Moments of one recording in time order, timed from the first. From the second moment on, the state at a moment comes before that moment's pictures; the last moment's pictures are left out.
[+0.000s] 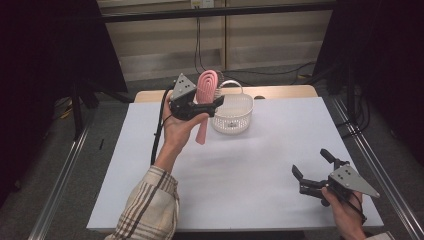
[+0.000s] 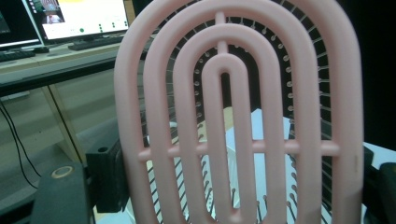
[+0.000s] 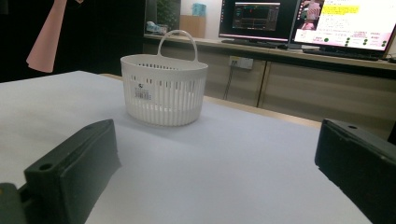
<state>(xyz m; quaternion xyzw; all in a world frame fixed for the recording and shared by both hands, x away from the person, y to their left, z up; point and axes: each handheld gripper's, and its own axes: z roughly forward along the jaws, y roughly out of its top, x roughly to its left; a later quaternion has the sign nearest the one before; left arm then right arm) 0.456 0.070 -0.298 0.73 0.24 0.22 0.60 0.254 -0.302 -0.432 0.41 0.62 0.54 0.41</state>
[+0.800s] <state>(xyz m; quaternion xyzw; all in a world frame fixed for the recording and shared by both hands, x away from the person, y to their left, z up) 0.467 0.060 -0.280 0.71 0.24 0.24 0.61 0.252 -0.303 -0.431 0.40 0.61 0.54 0.41</state>
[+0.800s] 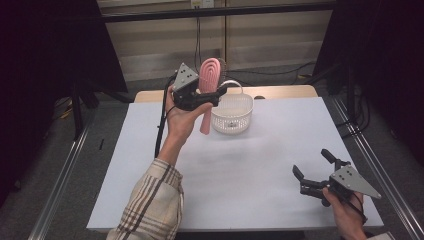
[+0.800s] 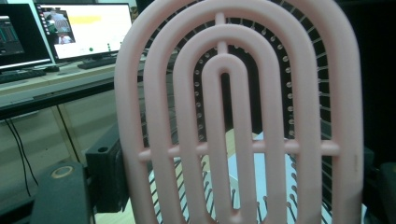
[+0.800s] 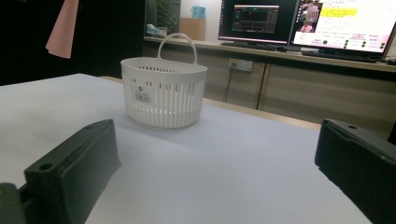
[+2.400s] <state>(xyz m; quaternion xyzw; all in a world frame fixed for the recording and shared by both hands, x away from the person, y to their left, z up) 0.503 0.024 -0.268 0.70 0.23 0.27 0.62 0.250 -0.304 -0.430 0.40 0.61 0.55 0.41</state>
